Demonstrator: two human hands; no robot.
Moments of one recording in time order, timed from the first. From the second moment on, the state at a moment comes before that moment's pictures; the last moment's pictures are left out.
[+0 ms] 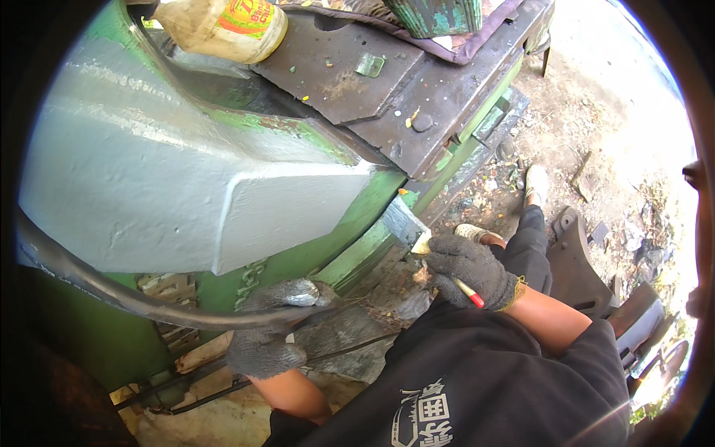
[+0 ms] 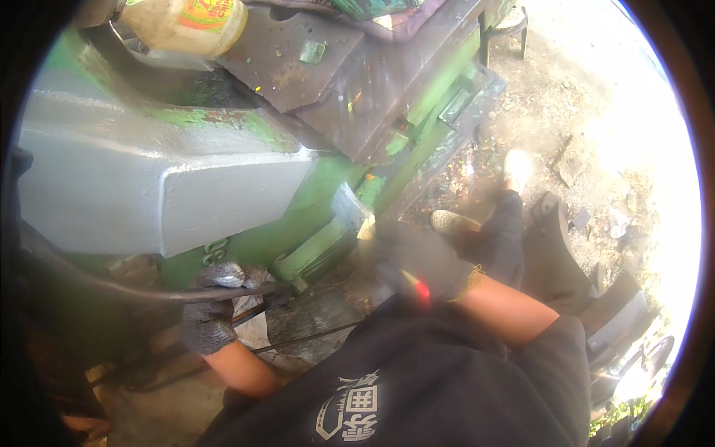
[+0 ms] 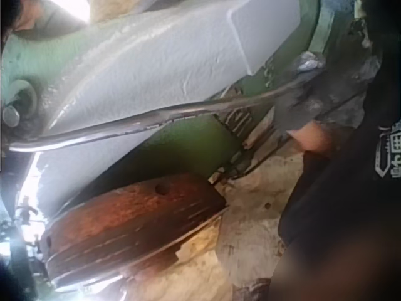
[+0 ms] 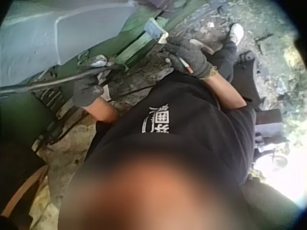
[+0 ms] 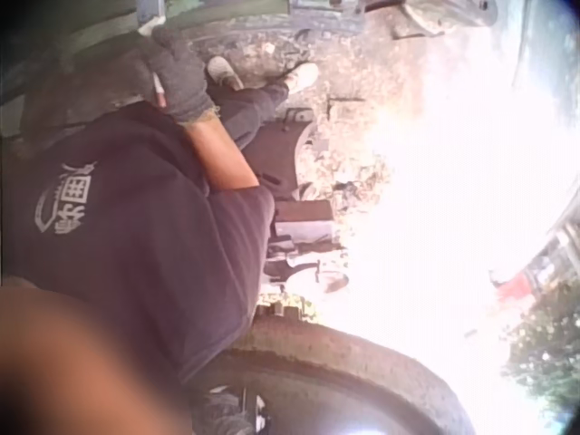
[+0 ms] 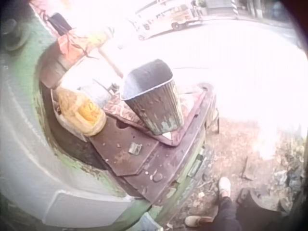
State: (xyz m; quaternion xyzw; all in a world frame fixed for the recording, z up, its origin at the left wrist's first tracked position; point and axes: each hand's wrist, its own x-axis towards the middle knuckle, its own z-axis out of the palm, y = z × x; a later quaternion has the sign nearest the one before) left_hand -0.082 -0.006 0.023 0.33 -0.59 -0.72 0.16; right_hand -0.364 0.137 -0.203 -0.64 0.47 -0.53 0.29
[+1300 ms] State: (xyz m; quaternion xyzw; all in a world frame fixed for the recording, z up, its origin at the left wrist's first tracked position) left_hand -0.273 0.108 -0.189 0.71 -0.59 -0.39 0.03; right_hand -0.556 -0.022 -0.095 -0.66 0.28 -0.55 0.42
